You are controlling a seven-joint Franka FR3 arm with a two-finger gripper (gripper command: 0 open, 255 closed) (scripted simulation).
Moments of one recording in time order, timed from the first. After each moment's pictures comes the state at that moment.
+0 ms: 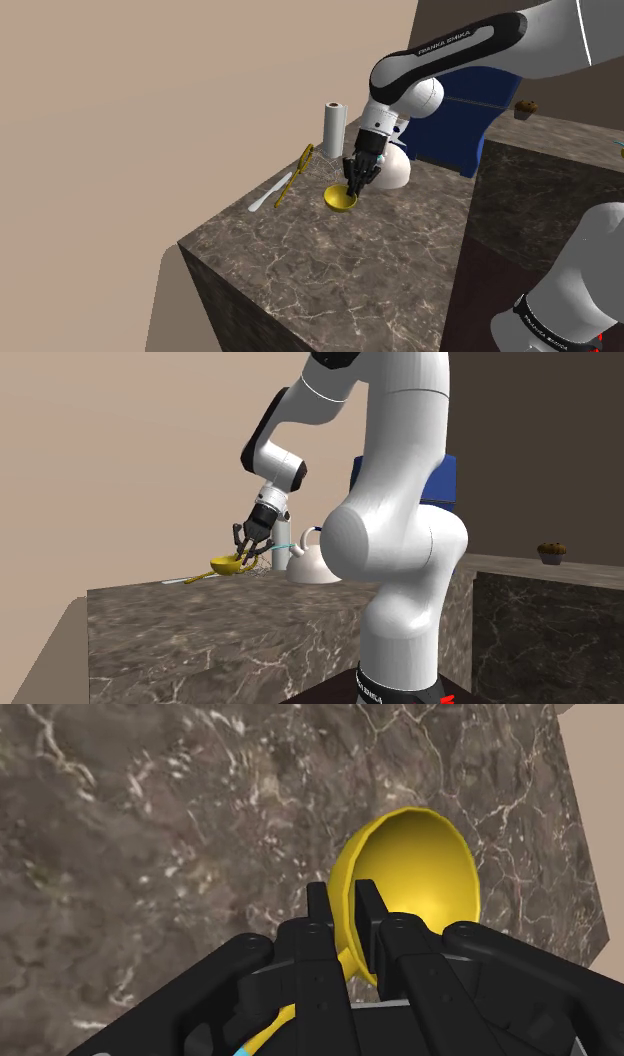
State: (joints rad) arm 0.20 -0.06 -0.09 -2.23 0.56 1.98 -0.03
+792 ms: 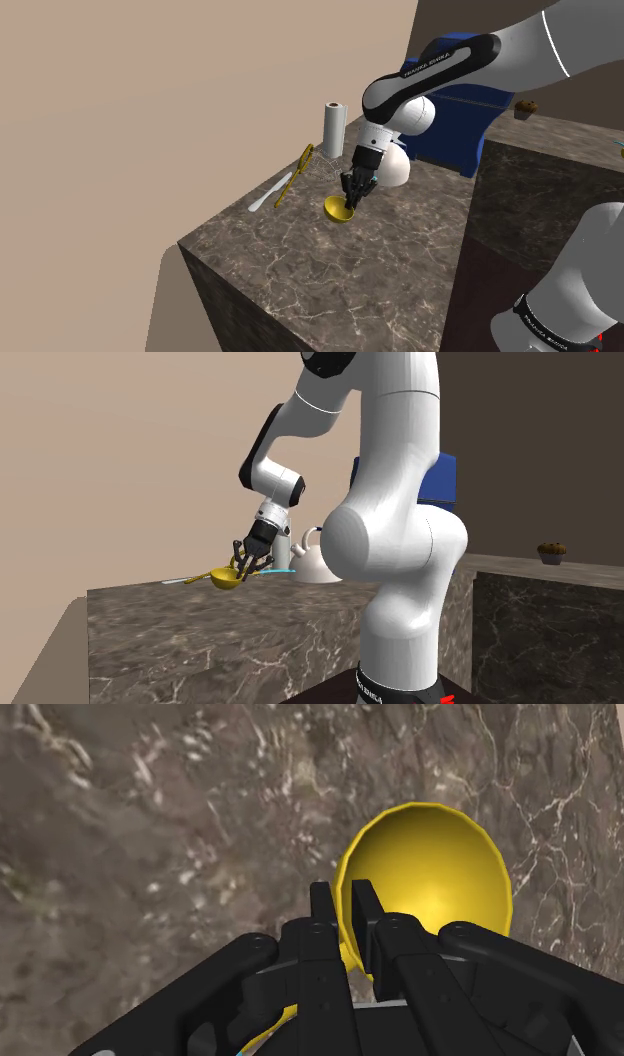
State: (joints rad) arm 0.20 0.01 -0.09 -2.27 0.59 2.07 -0.10
